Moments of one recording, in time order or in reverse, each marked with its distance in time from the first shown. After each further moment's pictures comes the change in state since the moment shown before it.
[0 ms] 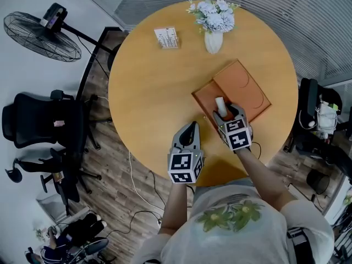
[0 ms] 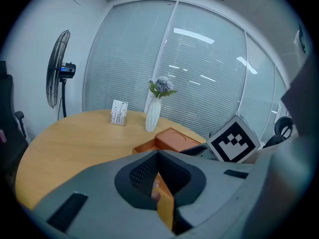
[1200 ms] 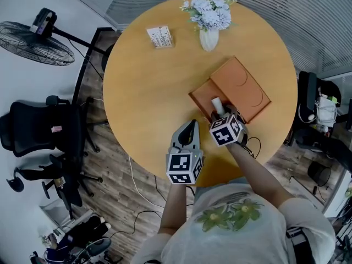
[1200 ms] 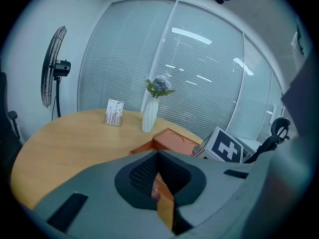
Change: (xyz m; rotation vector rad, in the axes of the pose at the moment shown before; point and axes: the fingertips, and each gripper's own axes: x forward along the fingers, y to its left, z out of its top) left arm 0.011 0.000 0.008 0.012 0.003 -0.052; right arm 0.034 -0.005 -0.039 -0.136 0.248 -0.136
